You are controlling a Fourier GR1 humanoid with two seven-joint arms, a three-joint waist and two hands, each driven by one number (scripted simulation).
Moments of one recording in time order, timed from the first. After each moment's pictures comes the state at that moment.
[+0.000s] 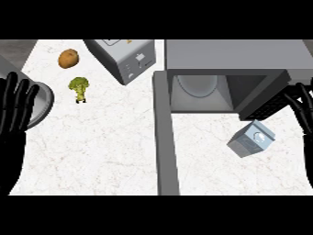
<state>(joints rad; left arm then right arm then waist) 0.00 0.10 0.01 -2.10 0.01 -0.02 0.05 0.03 -0.11 0.00 -2.10 0.03 -0.02 -0.02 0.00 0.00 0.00</state>
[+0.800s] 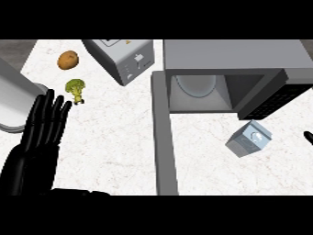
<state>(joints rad) 0.11 0.01 -0.15 -2.07 0.02 0.05 0.02 0.31 -0.26 -0.17 -2.14 -0.40 0.40 -0.06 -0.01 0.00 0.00</state>
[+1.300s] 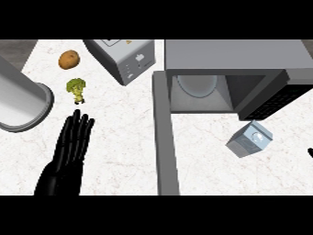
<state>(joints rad) 0.23 0.00 -0.34 -2.01 -0.04 0.15 -0.13 0.41 -0.21 -0.25 -2.00 -0.32 0.55 -0.22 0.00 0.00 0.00</state>
